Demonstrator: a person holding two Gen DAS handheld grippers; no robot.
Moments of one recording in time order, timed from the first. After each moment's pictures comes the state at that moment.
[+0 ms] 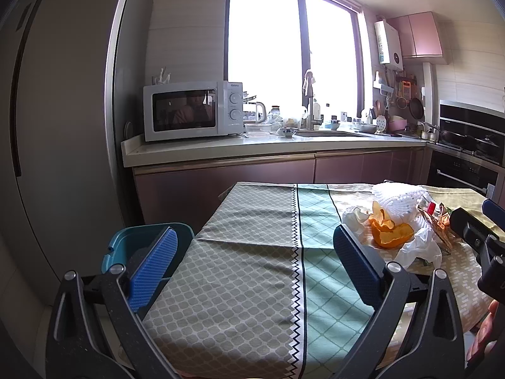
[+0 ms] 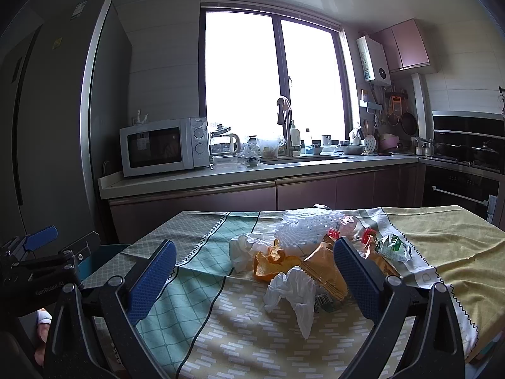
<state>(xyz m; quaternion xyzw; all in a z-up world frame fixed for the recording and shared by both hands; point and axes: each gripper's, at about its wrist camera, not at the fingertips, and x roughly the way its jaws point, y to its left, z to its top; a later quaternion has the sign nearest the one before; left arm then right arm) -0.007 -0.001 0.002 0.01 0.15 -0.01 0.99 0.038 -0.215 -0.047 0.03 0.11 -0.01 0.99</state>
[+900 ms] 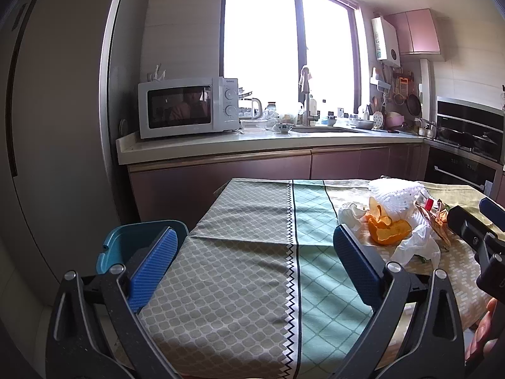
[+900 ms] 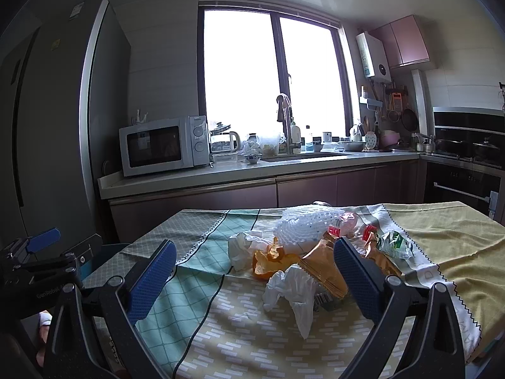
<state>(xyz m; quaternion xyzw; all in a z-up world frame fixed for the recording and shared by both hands) -0.006 -0.008 -0.005 0.01 0.15 -0.01 0.99 0.043 -0.220 -0.051 0.04 0.11 0.00 0.99</state>
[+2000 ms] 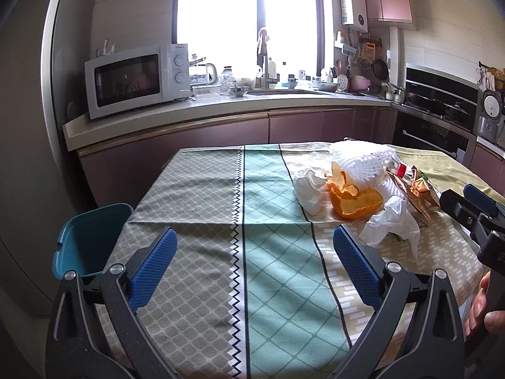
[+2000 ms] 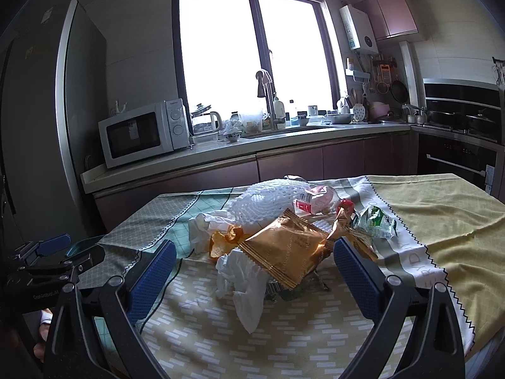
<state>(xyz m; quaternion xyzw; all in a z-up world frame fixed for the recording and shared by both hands) 0.043 -0.059 -0.023 0.04 0.24 -0.11 0.96 0.060 -0.287 -0.071 0.07 0.17 -0.02 0.98</state>
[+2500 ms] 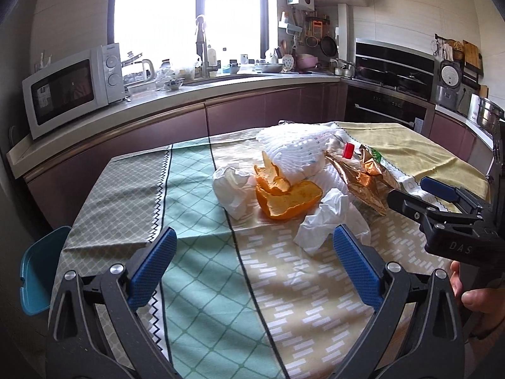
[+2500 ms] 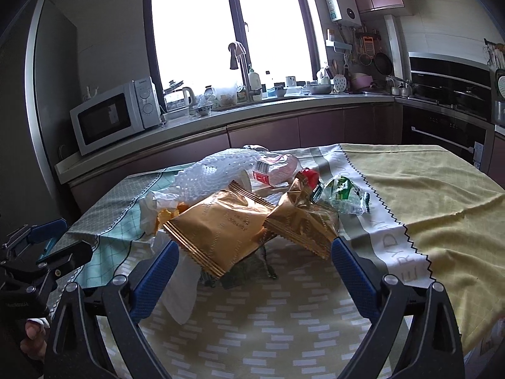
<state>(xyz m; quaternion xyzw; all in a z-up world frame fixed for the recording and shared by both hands) 0.068 -0.133 -0.032 0.08 0.27 -0.23 0.93 0.081 -0.340 -0.094 0.09 0.24 -0.06 0.97</state>
